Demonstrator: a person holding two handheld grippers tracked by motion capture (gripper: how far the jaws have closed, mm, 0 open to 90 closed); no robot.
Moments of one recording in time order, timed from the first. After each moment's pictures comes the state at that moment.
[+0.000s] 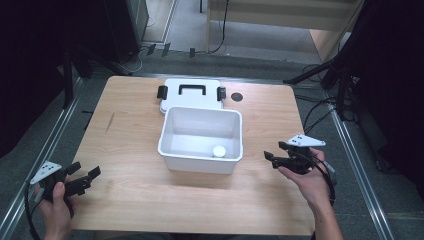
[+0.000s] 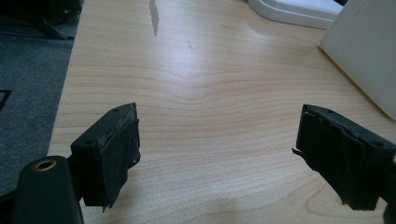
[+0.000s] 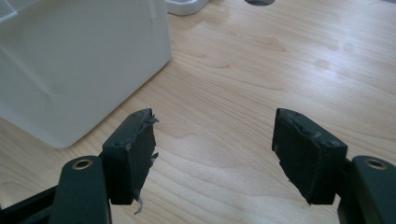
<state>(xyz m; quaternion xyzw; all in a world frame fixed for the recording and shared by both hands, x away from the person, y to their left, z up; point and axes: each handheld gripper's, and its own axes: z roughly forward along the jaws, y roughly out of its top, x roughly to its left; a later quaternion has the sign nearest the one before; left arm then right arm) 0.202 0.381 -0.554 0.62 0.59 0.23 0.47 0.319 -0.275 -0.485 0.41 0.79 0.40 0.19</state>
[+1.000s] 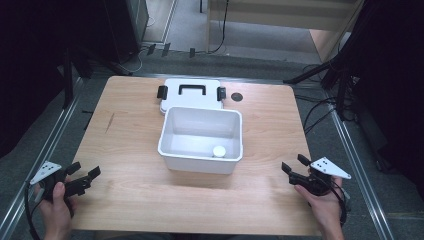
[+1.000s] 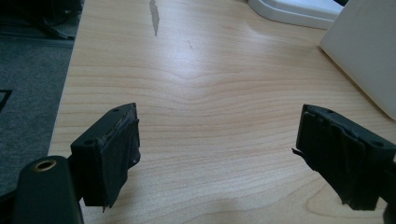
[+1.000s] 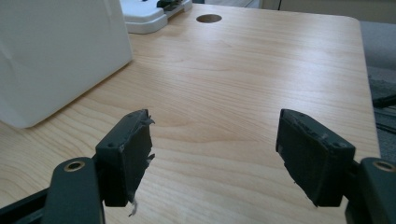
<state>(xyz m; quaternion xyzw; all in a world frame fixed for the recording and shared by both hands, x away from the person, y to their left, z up) 0.202 0.380 -0.554 0.62 0.59 0.23 0.47 0.275 -0.334 -0.531 0.44 0.71 0.48 0.25</state>
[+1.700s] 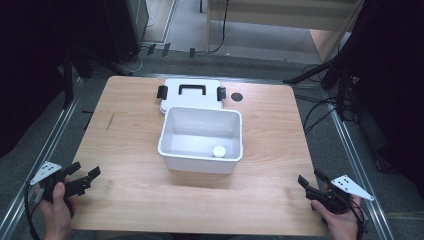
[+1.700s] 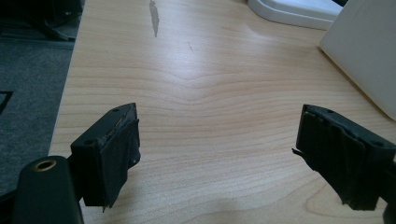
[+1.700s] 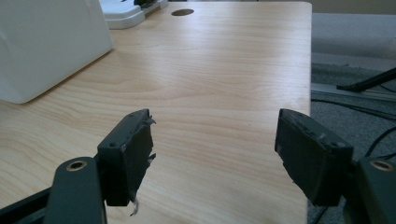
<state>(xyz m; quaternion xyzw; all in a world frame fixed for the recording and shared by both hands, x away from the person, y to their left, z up) 0.201 0.380 -0.554 0.62 0.59 0.23 0.47 0.233 -0.379 -0.543 0.47 0.68 0.49 0.26</state>
